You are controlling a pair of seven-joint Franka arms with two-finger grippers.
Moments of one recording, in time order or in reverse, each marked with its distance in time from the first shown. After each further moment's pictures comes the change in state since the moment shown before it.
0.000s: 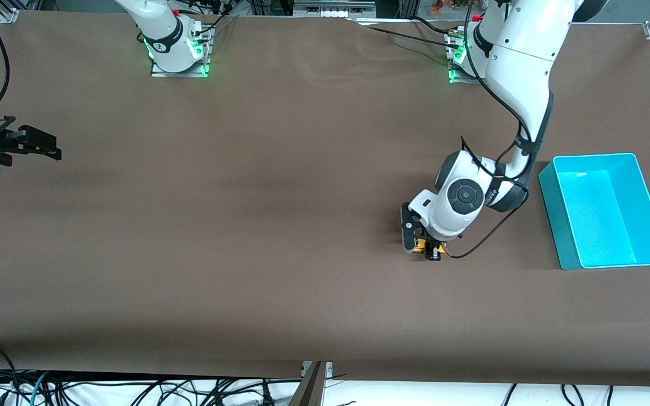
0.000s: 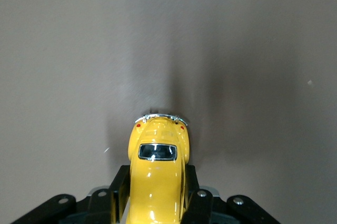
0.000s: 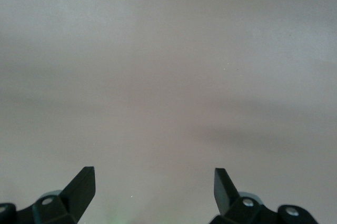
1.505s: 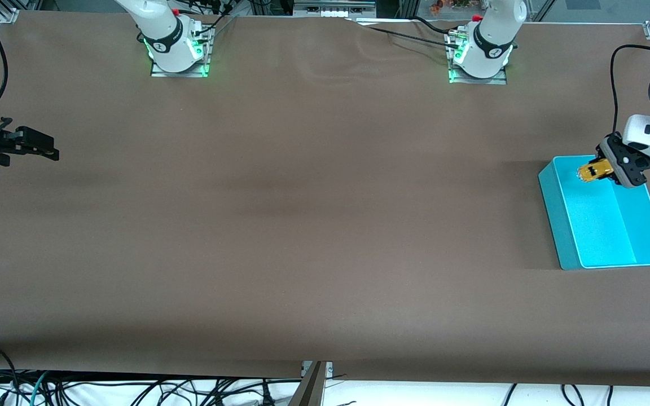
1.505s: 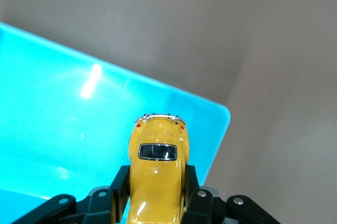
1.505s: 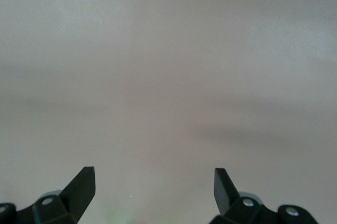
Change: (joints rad) left arm 0.683 -0.598 0.058 -0.514 0.003 -0.269 0.330; right arm -0.005 0.003 -0.004 0.000 0.000 0.000 0.001
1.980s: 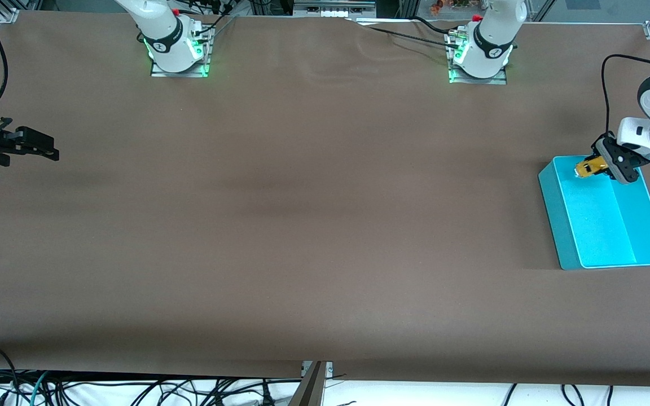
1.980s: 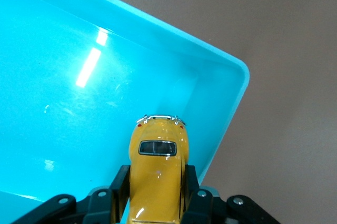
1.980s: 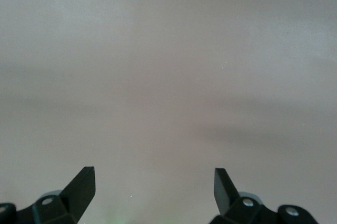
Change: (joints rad) left arm 0.065 0.073 0.015 -0.073 0.000 0.136 0.036; right arm 0.000 0.000 0.000 0.000 0.000 0.000 0.000
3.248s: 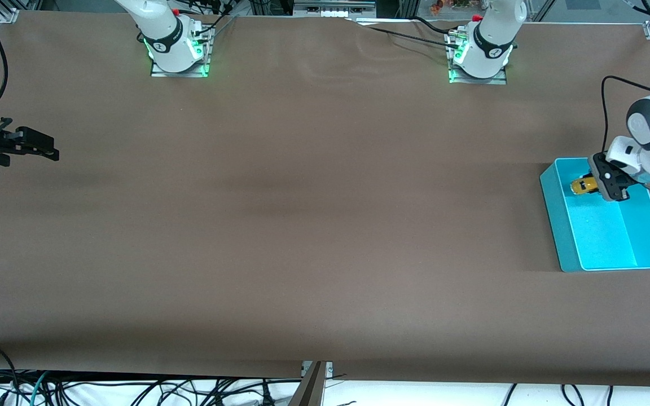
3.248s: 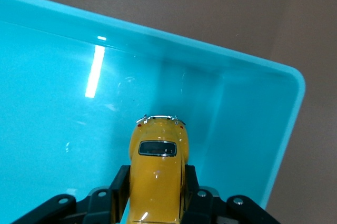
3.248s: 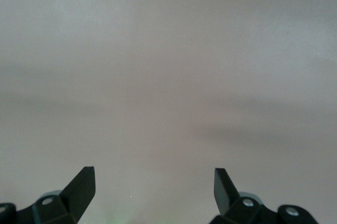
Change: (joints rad) left arm -0.042 0.156 -0.012 0.101 0.043 0.066 0.103; right arm 0.000 0.000 0.000 0.000 0.000 0.000 0.000
